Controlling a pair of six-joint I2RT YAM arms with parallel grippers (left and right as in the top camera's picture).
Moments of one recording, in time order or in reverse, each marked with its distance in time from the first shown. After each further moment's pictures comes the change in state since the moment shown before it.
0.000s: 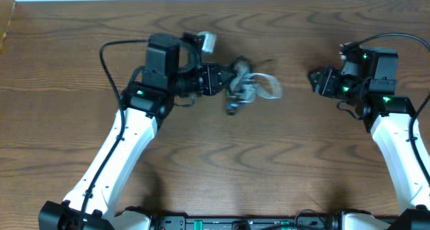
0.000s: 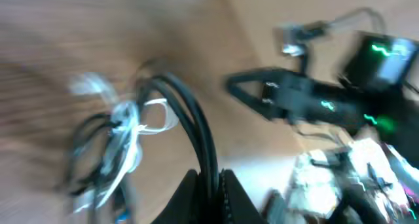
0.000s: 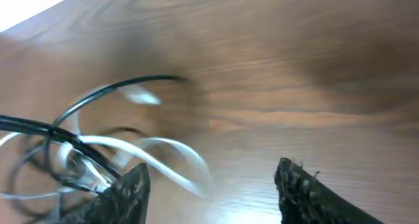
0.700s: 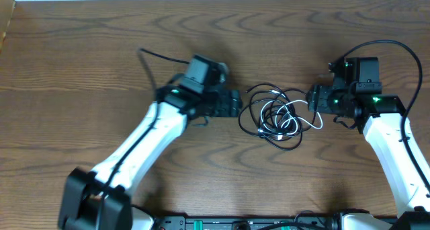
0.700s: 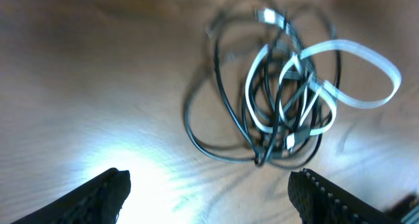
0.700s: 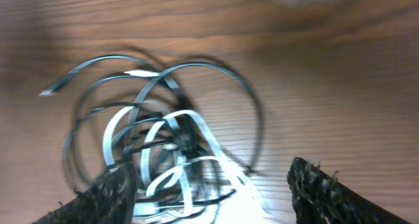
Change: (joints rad) left arm -0.190 0.146 -0.002 -0.340 -0.523 0.035; right arm 0.074 0.000 0.002 -0.245 0.320 -0.043
